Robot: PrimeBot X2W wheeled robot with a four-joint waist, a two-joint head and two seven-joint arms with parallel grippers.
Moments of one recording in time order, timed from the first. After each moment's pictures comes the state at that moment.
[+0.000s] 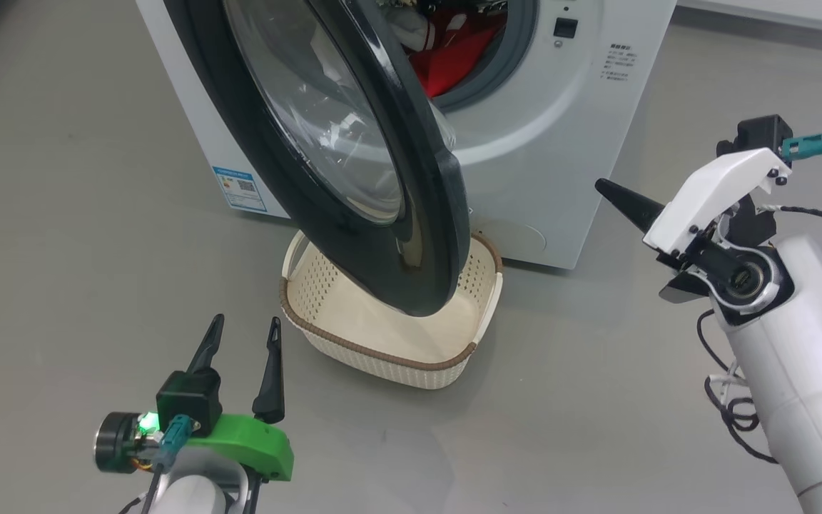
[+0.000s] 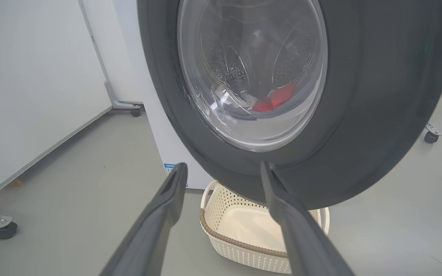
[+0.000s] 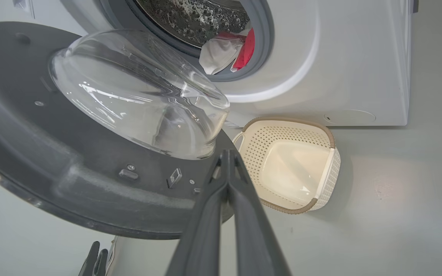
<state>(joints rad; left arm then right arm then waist) -0.18 0.03 -0.32 0.34 -0.32 0.12 -0.25 -0.67 -0.21 0.32 0.58 1.21 0.14 0.56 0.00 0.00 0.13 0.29</state>
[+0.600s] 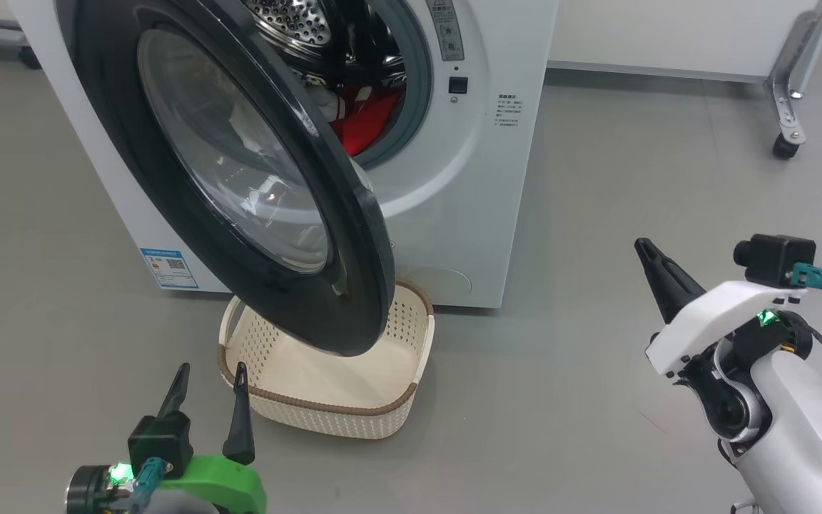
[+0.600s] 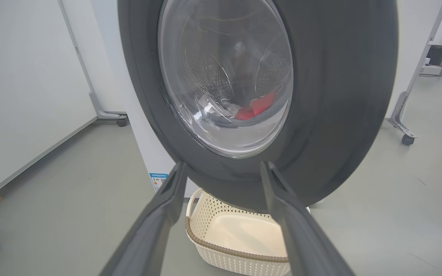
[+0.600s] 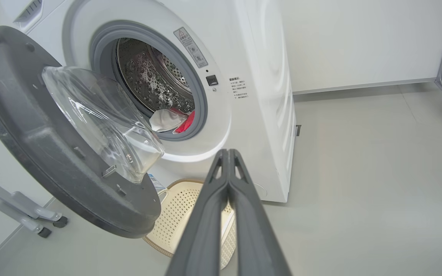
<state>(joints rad) -0.07 0.04 -0.22 0.34 -0.29 0.12 -0.25 -0.36 -0.29 0.43 0.35 0.89 0.13 0.06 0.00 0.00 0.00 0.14</state>
